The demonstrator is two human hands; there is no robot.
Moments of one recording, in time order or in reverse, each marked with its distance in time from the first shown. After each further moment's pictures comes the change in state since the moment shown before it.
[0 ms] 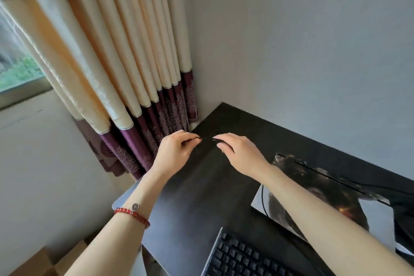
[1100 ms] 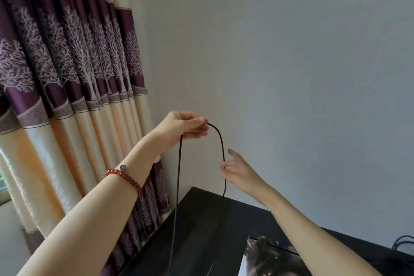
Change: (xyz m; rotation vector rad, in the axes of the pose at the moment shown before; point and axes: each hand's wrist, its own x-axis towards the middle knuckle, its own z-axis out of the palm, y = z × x) left_hand 0.156 0.215 -0.077 -0.742 -0.403 0.033; right_hand 0.016 -0.004 -0.168 0.526 0.170 0.274
